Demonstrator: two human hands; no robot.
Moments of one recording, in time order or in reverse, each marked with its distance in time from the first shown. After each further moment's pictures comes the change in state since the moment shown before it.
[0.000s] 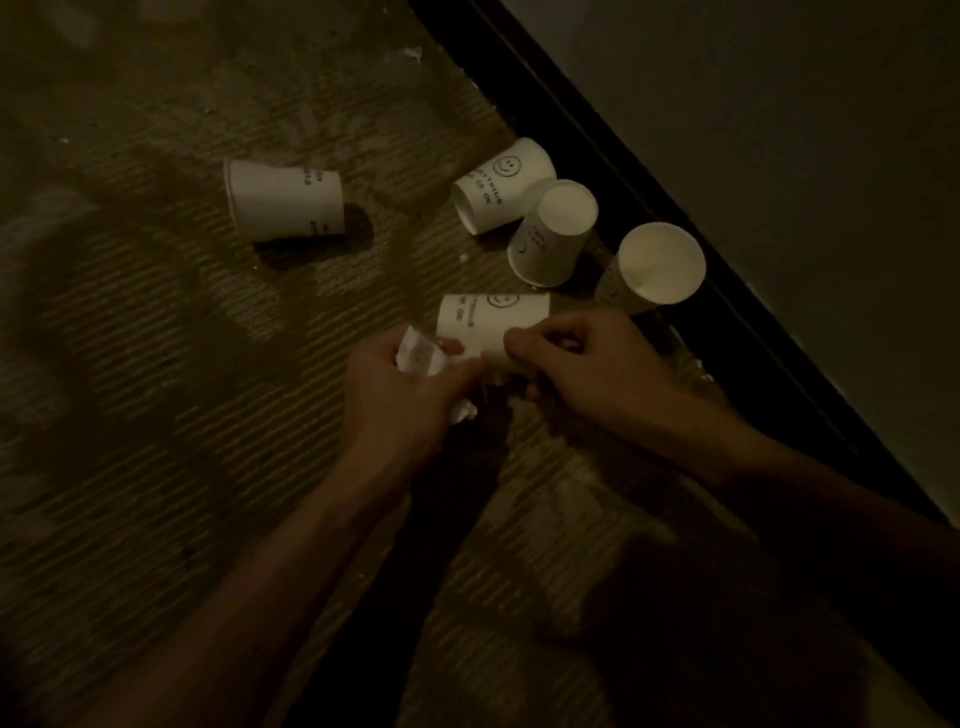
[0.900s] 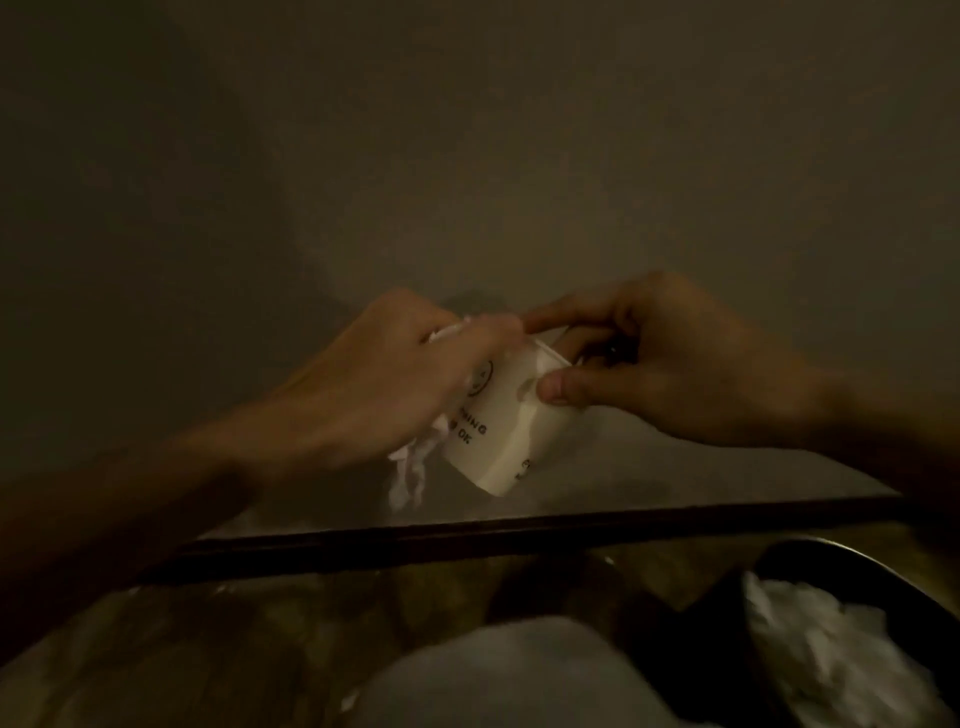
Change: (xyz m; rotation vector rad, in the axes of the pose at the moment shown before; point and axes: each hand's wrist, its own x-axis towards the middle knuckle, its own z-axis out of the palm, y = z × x) left_hand -0.410 0.176 0.322 0.437 -1.323 0.964; right_hand -0.541 0.071 -0.318 -0.366 0.718 -0.123
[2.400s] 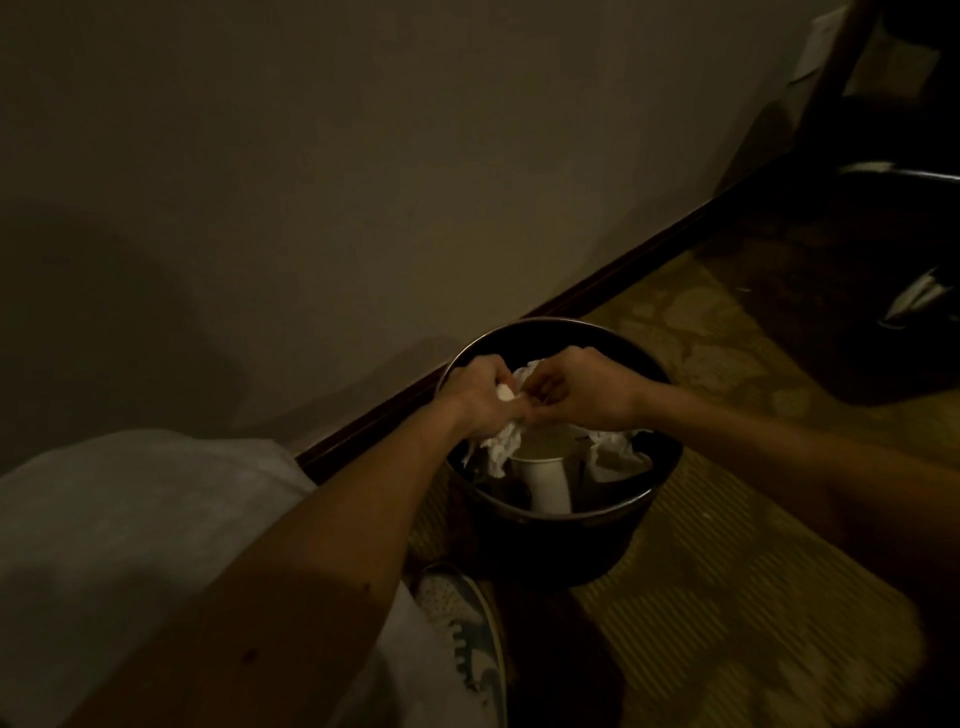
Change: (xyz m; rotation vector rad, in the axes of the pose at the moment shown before) left_hand -0.004 0.045 0.412 0.435 -0.736 -0.164; right_hand -0.328 0.238 0.031 0.156 0.209 0.619
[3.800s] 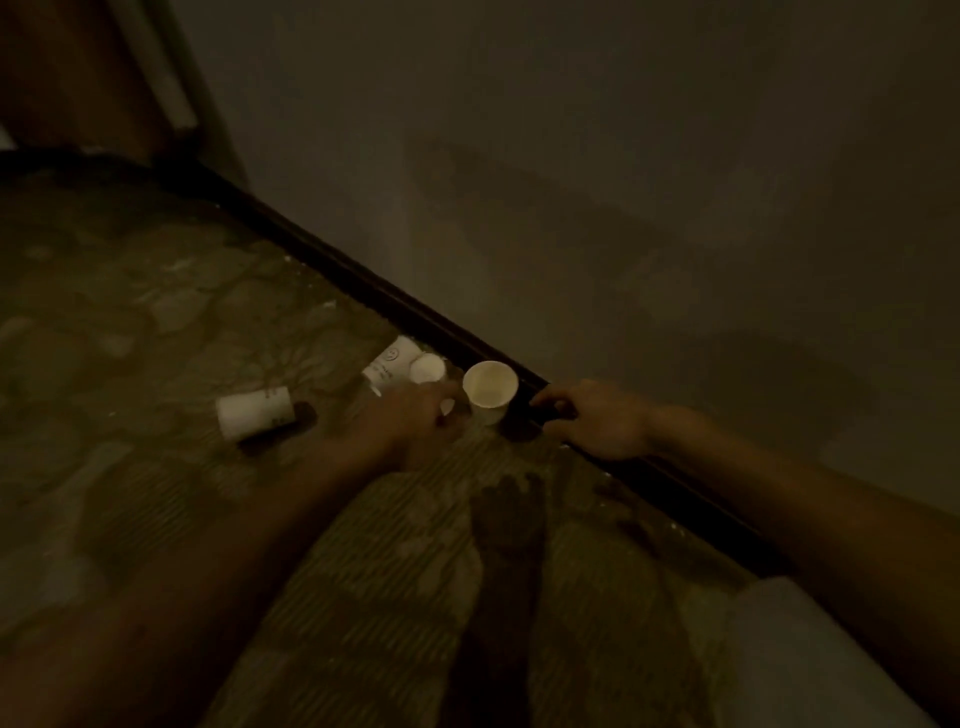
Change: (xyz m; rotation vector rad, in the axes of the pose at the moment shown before) left_hand -0.499 -0.541 -0.154 -0.112 0.659 -0.825; right_hand 0.168 -0.538 0.476 -0.463 -0.886 -0.598
